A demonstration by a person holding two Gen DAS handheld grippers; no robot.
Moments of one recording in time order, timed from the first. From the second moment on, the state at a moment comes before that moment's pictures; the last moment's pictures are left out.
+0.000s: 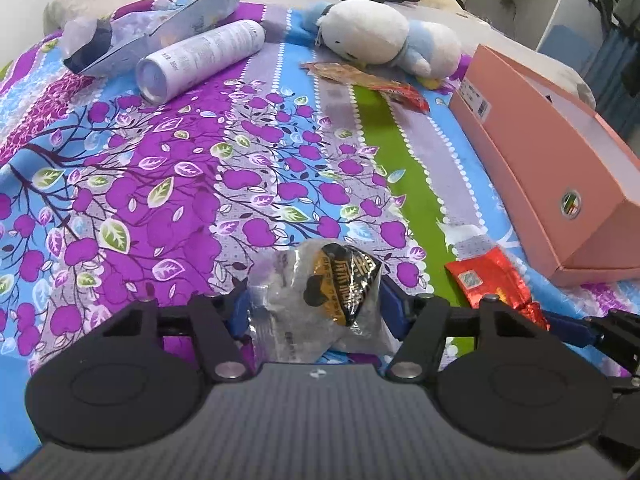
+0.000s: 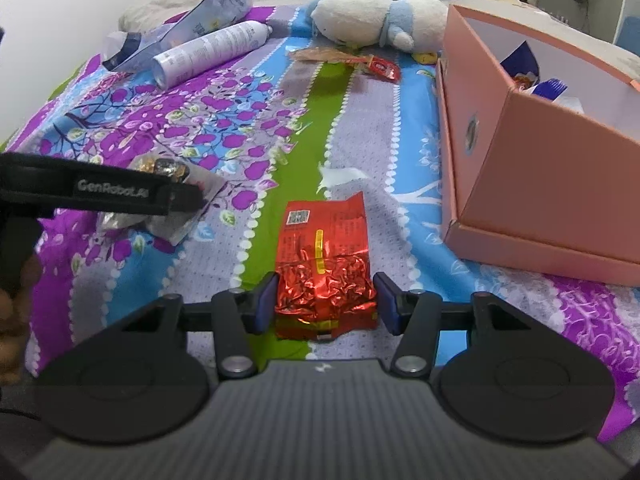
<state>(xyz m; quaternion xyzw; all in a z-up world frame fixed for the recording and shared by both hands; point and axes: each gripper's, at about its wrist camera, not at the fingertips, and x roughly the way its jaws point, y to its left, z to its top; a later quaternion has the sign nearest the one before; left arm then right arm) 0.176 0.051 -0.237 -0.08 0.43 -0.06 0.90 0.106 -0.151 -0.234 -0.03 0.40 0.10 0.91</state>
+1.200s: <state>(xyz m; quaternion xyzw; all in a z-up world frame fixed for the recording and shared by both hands) 0.116 0.048 -0.110 -0.14 0.38 -0.14 0.90 0.055 -0.171 -0.104 0.02 0.30 0.07 0.95</state>
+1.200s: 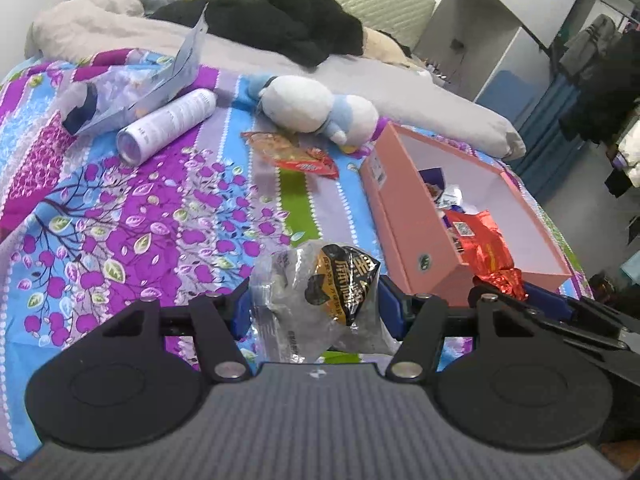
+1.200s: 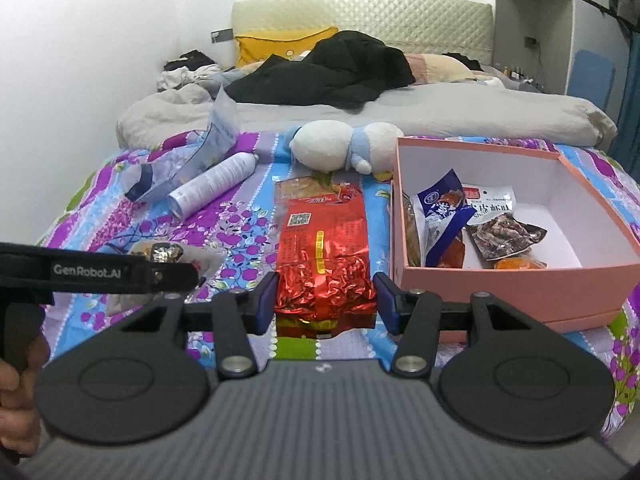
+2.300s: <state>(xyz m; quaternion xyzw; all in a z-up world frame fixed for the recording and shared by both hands) 0.201 -0.119 -0.092 -0.10 0.41 -0.25 0.87 0.091 -0.307 -0.102 0.07 0.32 -0.03 0.94</state>
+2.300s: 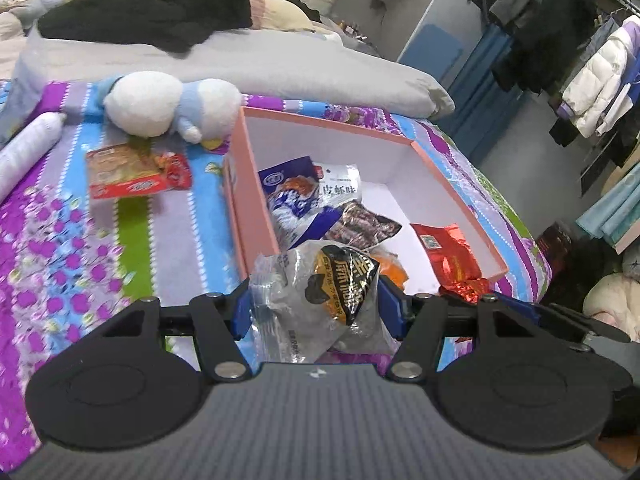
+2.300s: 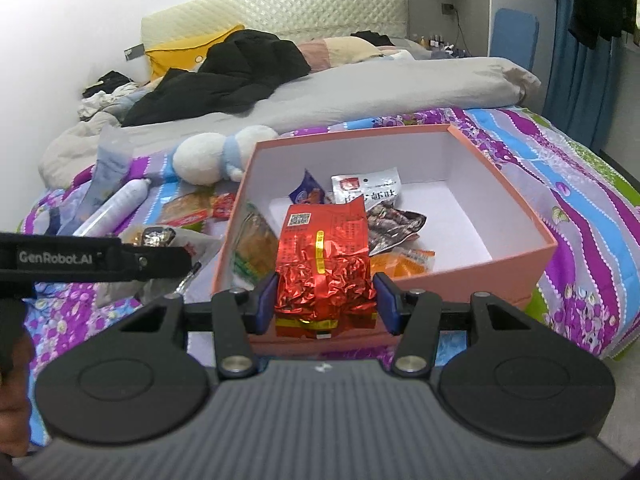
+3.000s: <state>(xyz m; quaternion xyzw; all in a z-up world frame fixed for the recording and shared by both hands) 0.301 -0.202 -0.127 -0.05 0.46 -0.25 0.85 0.198 -0.363 -0.148 0.09 0.38 -0.02 0.92</state>
